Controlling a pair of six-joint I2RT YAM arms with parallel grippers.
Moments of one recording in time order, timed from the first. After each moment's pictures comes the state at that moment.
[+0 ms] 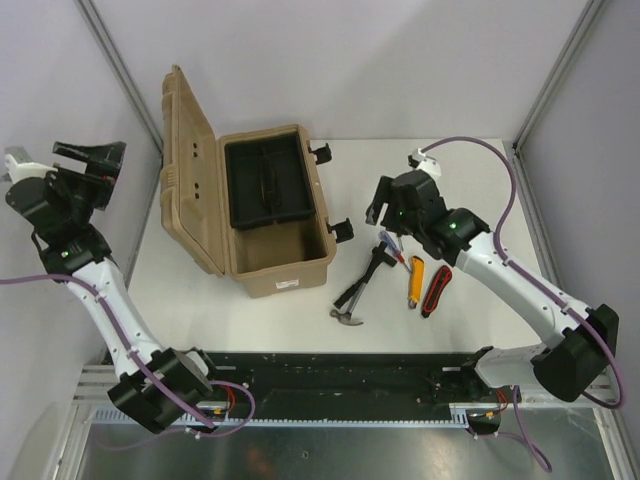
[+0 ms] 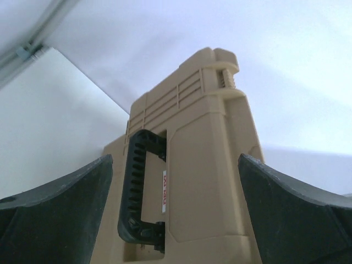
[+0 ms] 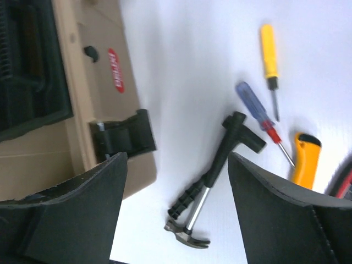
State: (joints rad) left arm 0.69 1.09 1.18 -0.13 0.59 -0.89; right arm 0.66 1.32 1.26 -0.54 0.30 0.70
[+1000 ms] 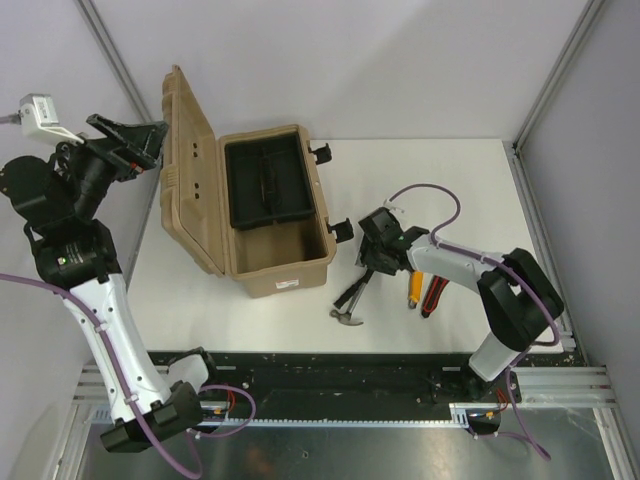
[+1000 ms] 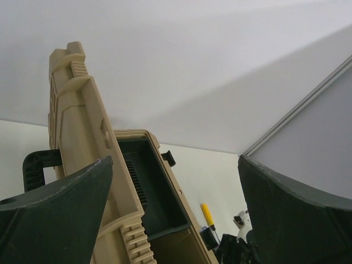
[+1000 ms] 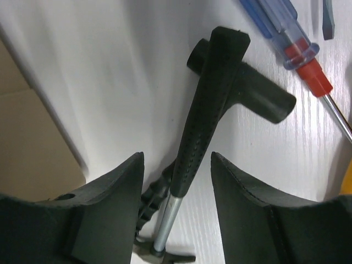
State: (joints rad) left arm 0.44 1.02 1.53 -0.34 0.68 -0.61; right arm 0.69 1.63 1.03 -0.42 0.21 0.87
